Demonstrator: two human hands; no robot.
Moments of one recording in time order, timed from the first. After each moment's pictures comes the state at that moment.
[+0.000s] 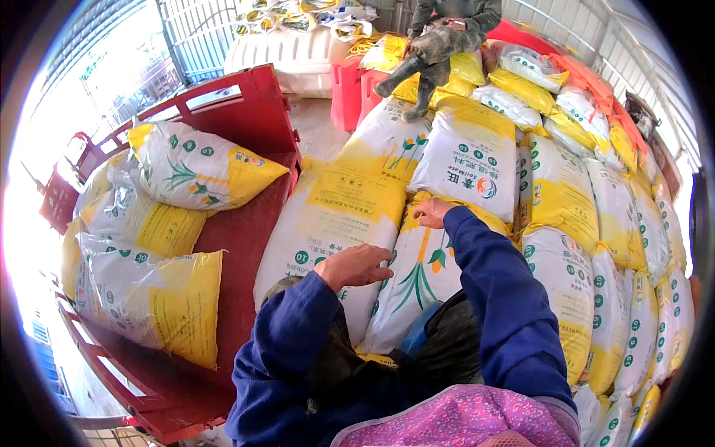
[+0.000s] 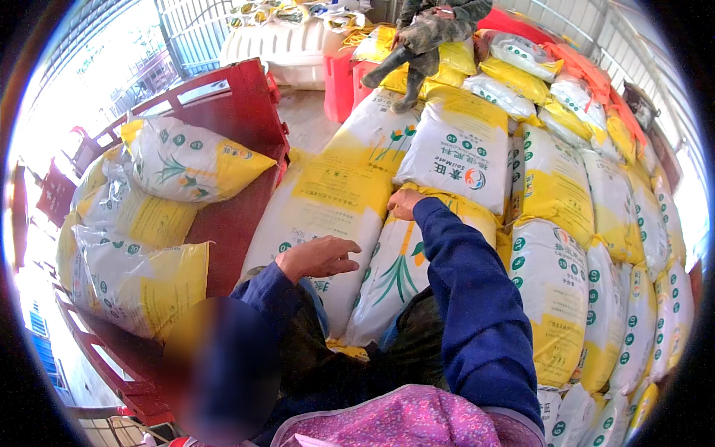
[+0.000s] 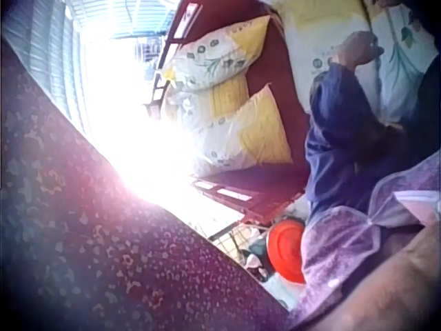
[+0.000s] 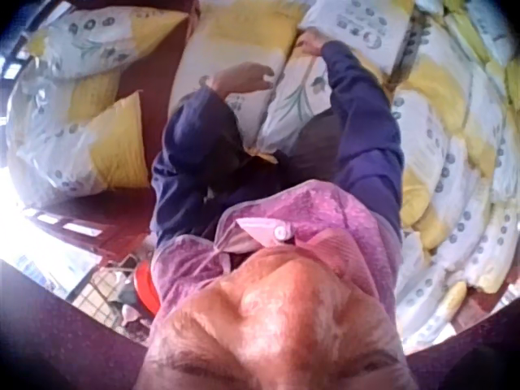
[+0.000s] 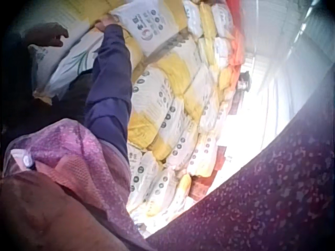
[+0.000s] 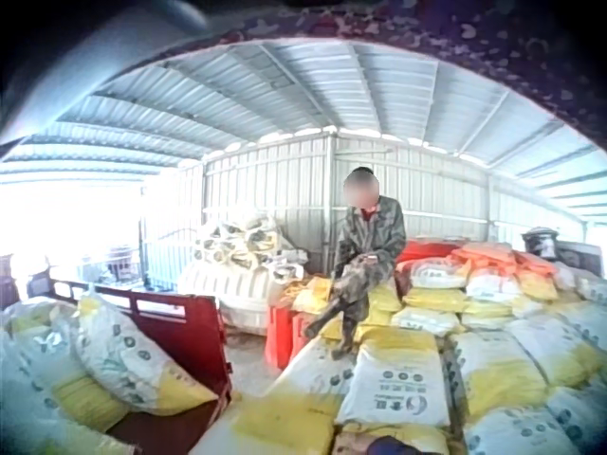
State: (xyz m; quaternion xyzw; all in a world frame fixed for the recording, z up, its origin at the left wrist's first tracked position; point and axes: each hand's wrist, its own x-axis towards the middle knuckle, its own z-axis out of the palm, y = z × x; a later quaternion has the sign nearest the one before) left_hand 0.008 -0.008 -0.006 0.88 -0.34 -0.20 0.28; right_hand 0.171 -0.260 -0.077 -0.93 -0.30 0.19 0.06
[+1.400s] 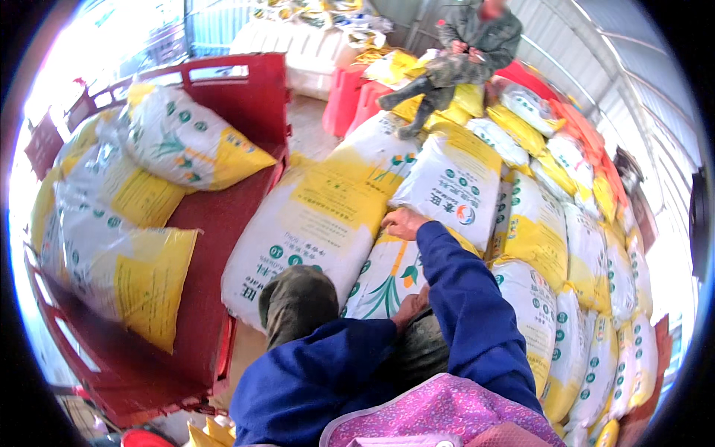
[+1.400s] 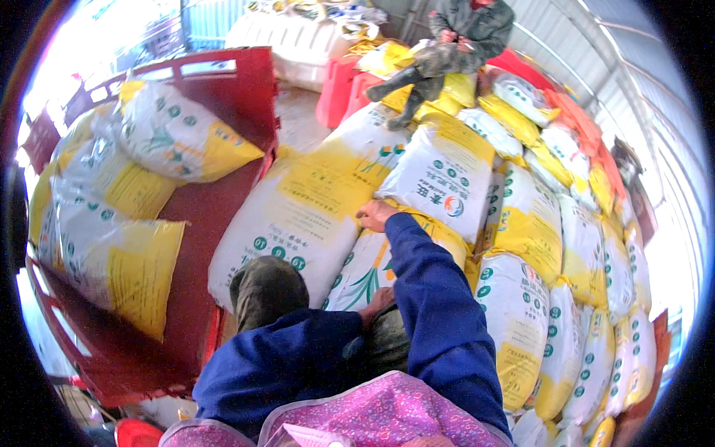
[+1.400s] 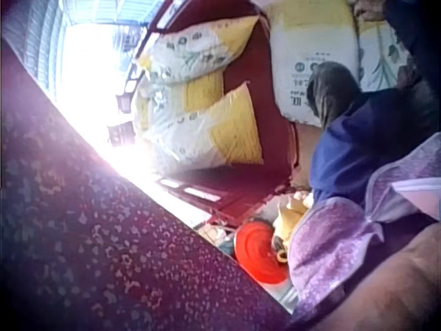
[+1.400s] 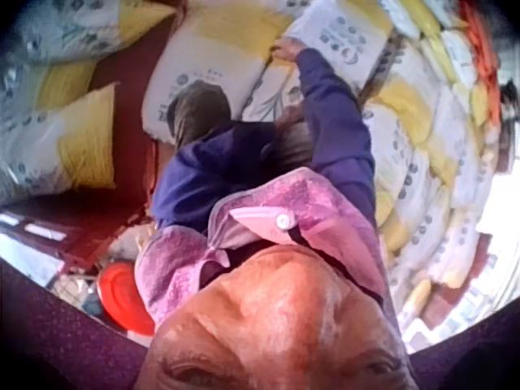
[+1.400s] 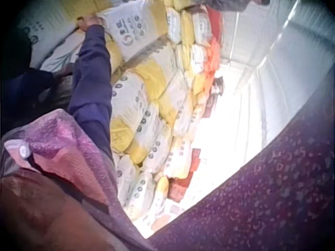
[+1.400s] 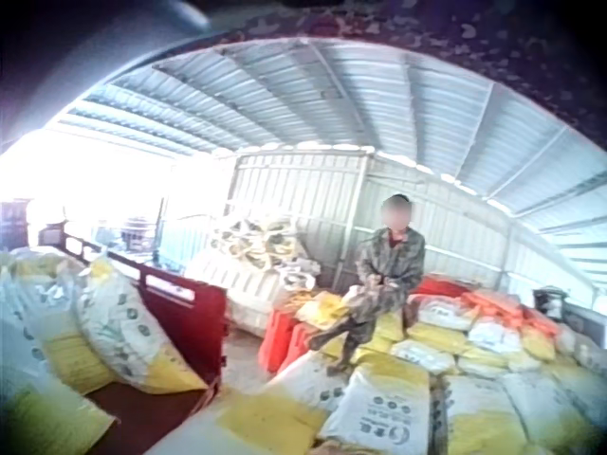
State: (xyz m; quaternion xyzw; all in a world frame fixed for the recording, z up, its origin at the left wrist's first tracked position) left_hand -0.025 -0.206 -0.170 0.71 0.03 -0.12 0.69; right_hand 0.177 -0.210 -0.073 -0.90 -0.39 0.17 0.10
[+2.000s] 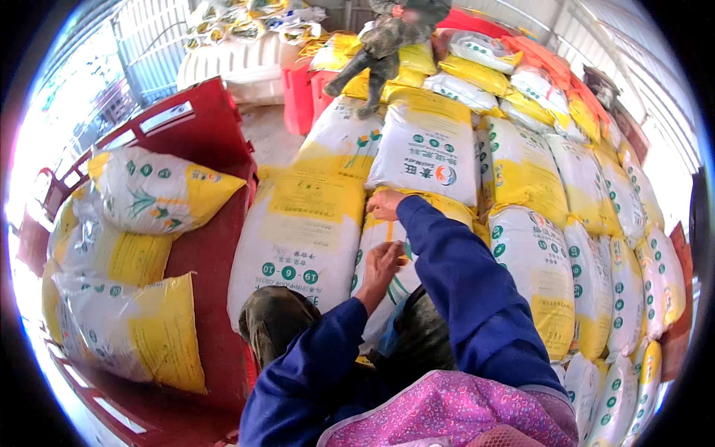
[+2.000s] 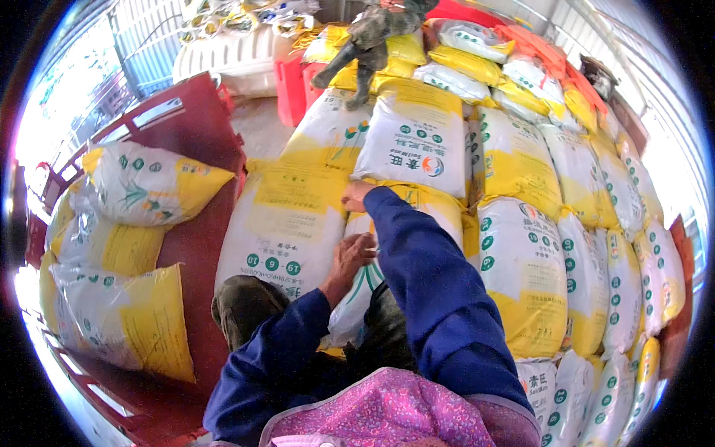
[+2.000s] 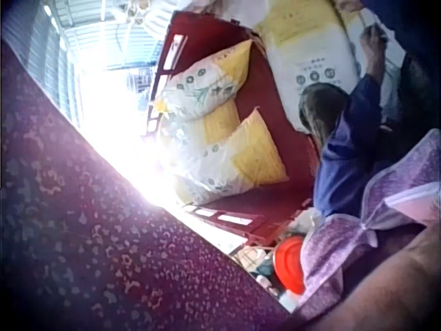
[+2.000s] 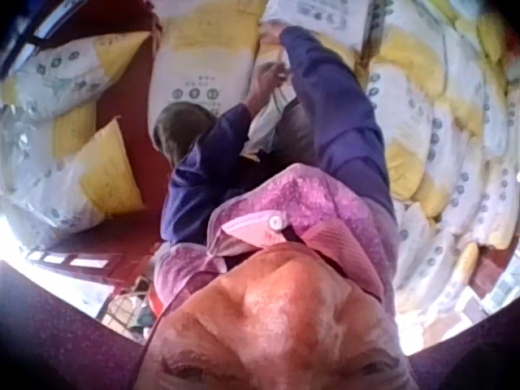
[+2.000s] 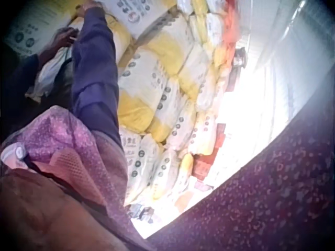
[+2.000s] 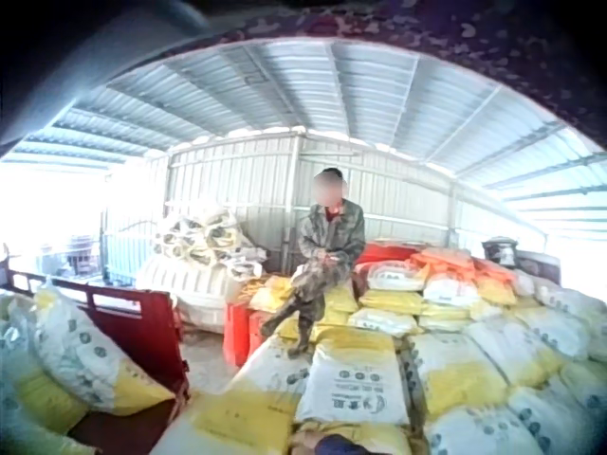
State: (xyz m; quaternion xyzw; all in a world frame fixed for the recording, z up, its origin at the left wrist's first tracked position) left_hand 0.004 -0.174 -0.103 0.52 0.03 -0.20 0.83; right_hand 0.176 -0.282 -0.086 -0.93 -0.31 0.17 0.07
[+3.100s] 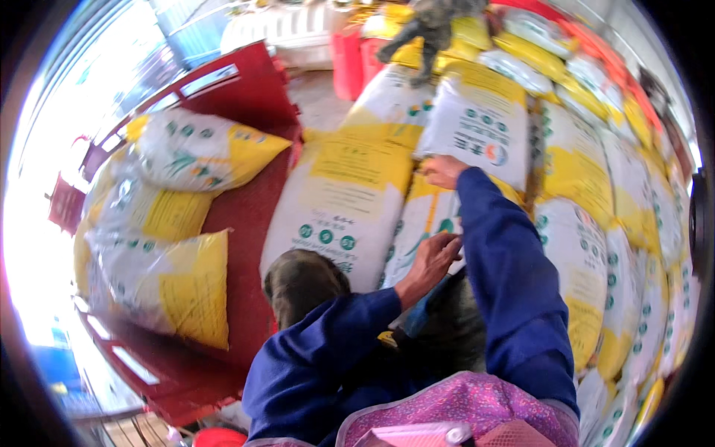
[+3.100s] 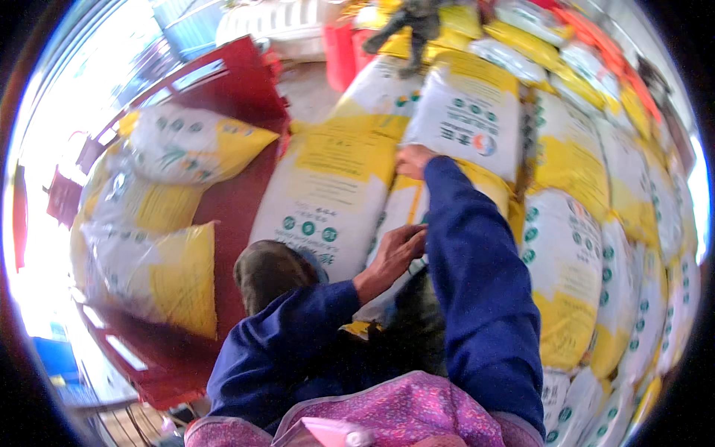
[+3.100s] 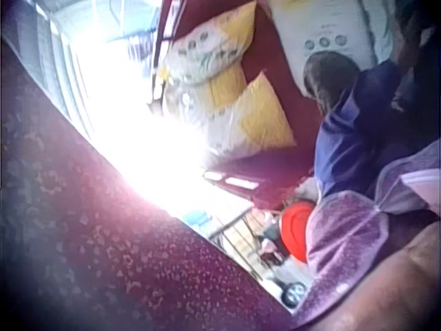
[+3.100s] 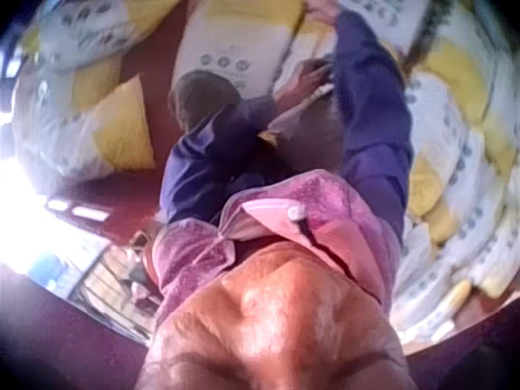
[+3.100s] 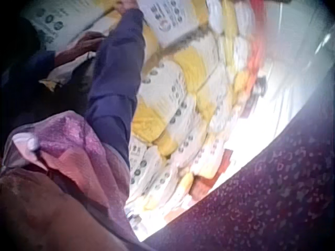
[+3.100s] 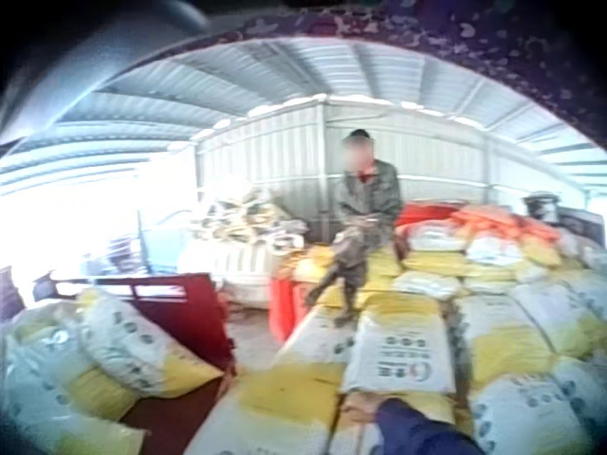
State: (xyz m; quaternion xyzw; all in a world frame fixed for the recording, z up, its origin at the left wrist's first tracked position) left_hand -0.026 -0.170 -0.081 0.60 -0.09 -0.17 0.78; right_hand 0.192 -0.299 -0.086 -0.92 -0.35 0.09 0.15
